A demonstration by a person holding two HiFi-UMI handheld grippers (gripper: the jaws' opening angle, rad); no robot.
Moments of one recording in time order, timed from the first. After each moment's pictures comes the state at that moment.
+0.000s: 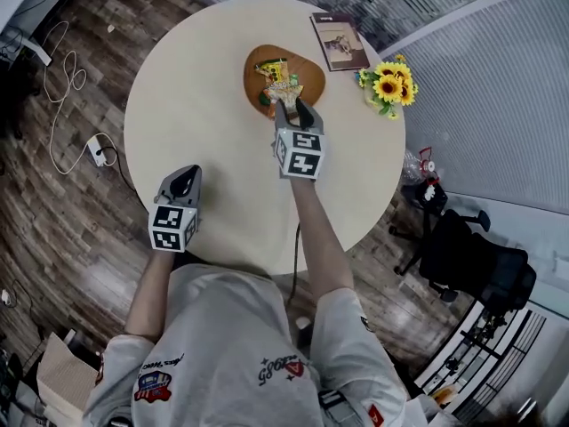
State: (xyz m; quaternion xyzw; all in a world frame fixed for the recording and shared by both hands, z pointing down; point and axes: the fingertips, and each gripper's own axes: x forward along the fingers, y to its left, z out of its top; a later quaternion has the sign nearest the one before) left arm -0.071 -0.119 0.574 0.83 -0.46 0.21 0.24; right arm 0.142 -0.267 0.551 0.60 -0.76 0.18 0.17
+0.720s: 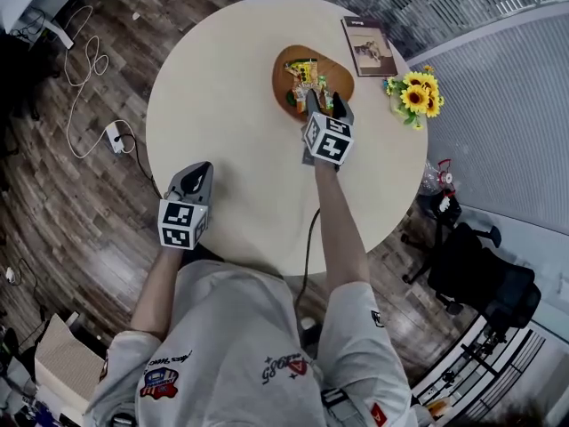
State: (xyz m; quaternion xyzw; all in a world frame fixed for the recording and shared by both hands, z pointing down) left arm -0.106 -0.116 0.570 0.82 -0.48 0.21 0.23; right arm 0.156 -0.305 0.576 0.63 -0.73 0.21 0.15
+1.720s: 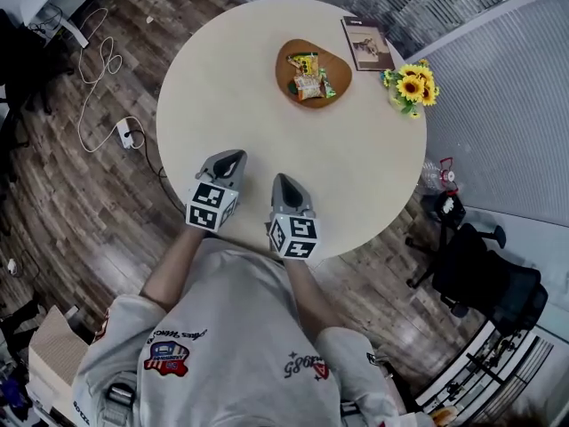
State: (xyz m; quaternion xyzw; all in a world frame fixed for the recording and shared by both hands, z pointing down) left arm -0.025 -0.083 0.549 0.86 -0.43 0.19 0.21; right arm 0.065 -0.034 0.556 0.55 -0.78 0.28 0.11
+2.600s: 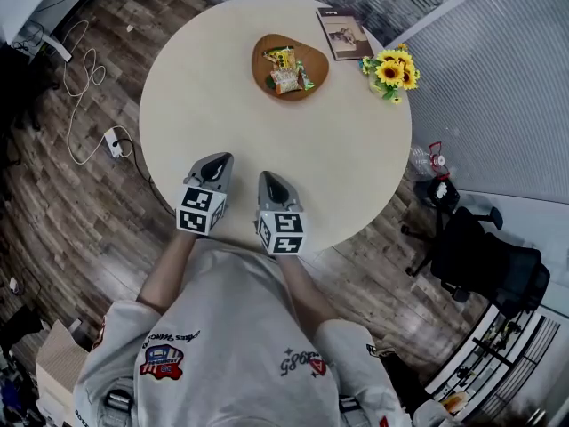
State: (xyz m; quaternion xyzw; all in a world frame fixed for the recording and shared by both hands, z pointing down) left arm -0.006 -0.073 0.552 0.86 -0.42 0.20 0.21; right arm 0.074 -0.029 0.557 0.55 -0.78 0.27 0.13
